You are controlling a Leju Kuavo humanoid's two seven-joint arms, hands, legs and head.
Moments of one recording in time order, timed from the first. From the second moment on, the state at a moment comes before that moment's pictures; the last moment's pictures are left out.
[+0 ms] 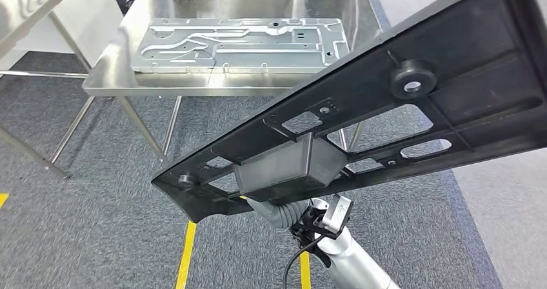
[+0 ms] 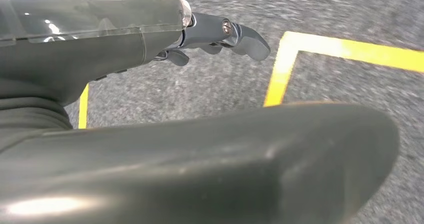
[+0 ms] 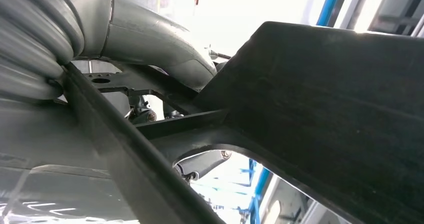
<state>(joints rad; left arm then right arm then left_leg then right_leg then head) -0.04 -0.01 0.53 -0.21 -0.23 0.04 -0.23 -0.36 0.05 0.64 -1.47 0.00 0.21 -0.70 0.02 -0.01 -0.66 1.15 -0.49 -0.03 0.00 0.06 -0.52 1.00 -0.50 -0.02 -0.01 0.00</state>
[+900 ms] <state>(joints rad) -0.05 -0.01 0.55 -0.21 -0.24 0.03 -0.23 -0.41 0.08 0.63 -1.45 0.02 0.18 -0.69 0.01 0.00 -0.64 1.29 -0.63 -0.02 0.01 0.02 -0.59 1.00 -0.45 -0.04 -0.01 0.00</state>
